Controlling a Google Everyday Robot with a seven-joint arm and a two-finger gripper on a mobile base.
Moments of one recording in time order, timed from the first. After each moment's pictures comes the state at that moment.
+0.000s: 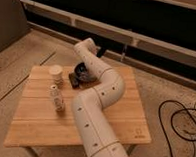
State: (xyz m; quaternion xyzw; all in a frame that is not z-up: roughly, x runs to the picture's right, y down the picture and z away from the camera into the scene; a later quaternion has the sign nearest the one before) arm -0.003 -0.039 1.021 -0.05 0.35 0.80 0.49
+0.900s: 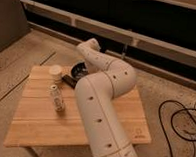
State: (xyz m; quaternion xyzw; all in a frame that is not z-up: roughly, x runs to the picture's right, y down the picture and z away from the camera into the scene) arm 0.020 -0.017 0.990 -0.07 0.31 0.81 0.49
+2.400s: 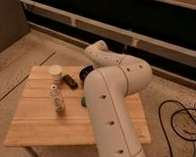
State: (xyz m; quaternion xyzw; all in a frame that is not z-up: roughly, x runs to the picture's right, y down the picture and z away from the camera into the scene) arm 0.059 -0.021 0.977 -0.04 0.32 0.82 0.47
